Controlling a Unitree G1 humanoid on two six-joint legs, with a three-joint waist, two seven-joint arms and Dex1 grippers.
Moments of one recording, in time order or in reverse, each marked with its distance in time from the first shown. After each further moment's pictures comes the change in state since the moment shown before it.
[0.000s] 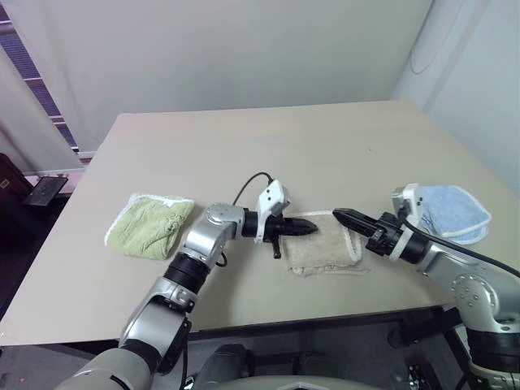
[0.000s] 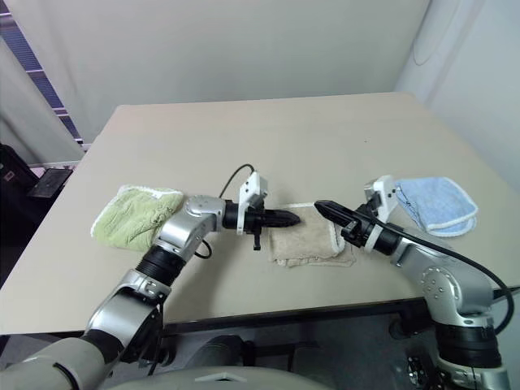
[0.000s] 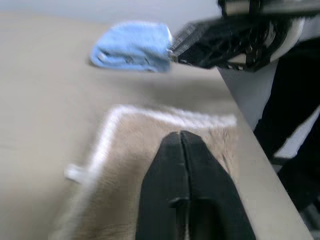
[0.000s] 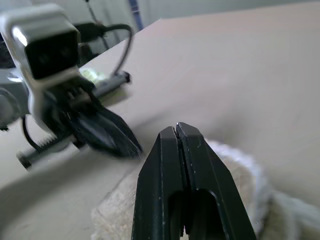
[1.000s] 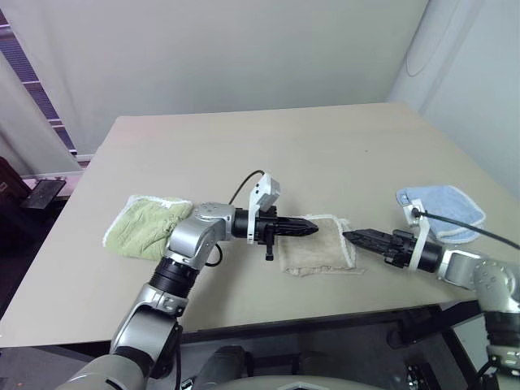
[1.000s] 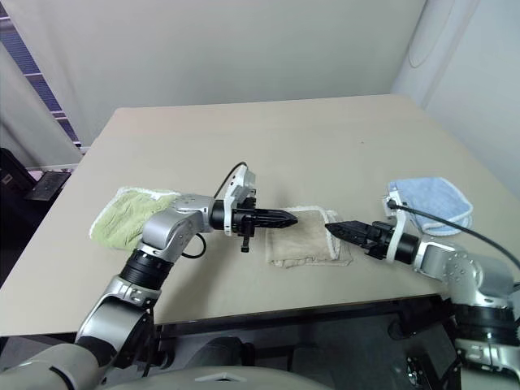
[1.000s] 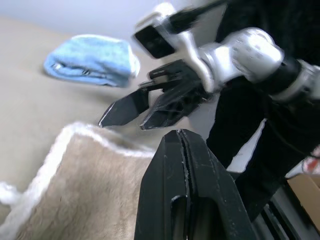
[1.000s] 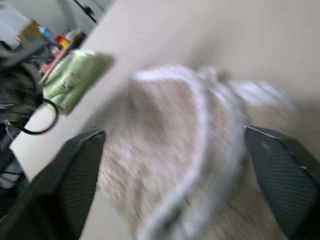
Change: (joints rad) left arm 0.050 0.085 0.079 -0.270 -0.161 0.259 -0.073; right arm -0.102 -0.139 -0.063 0.351 0.096 0.365 0.113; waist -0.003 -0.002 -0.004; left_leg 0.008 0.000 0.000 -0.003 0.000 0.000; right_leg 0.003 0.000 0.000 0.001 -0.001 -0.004
